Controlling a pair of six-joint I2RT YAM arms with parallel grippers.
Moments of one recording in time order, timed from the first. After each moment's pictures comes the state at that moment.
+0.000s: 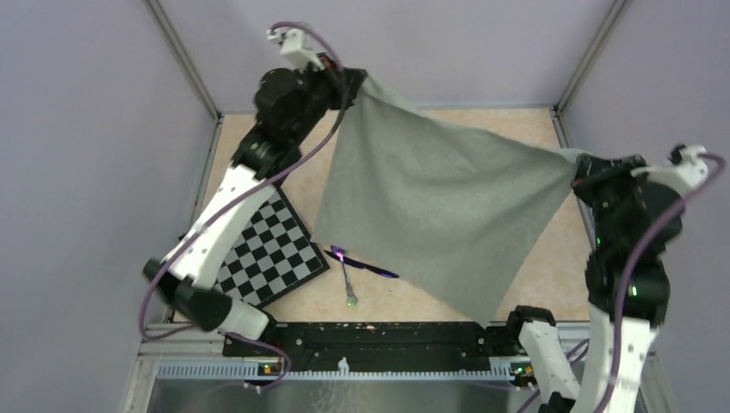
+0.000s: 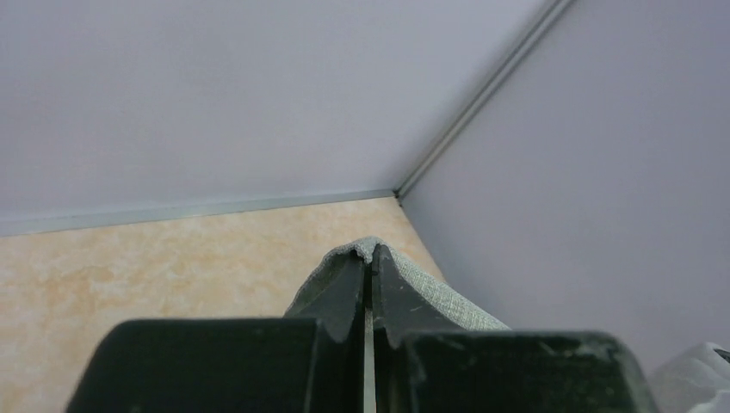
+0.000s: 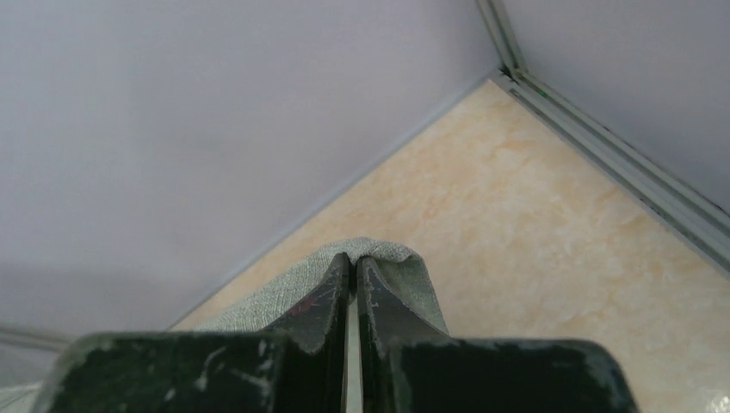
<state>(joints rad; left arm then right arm) -0.54 1.37 1.65 -0.15 0.00 -0.54 -0.17 0.60 1.31 -0.70 0.09 0.61</state>
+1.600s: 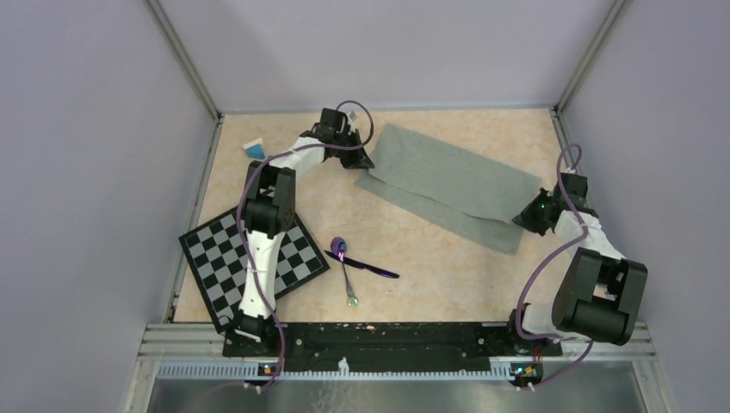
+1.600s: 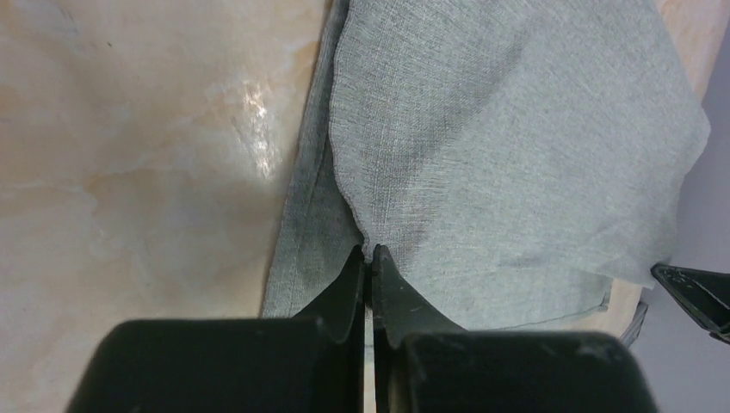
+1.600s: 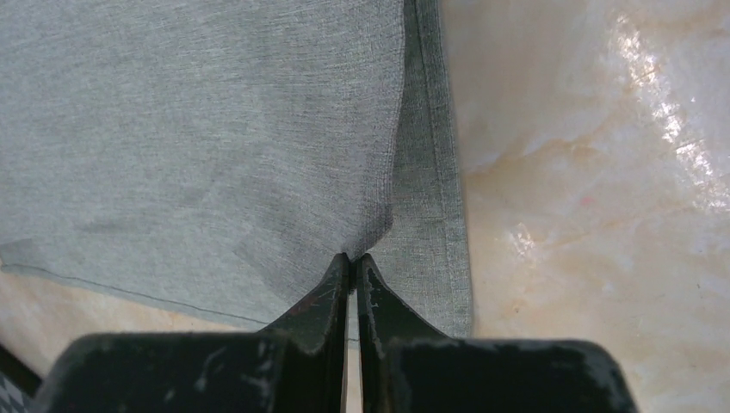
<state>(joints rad) -0.30 2.35 1.85 -0.32 0.48 -0.57 -0.32 1.35 0.74 -0.33 -0.21 0.49</state>
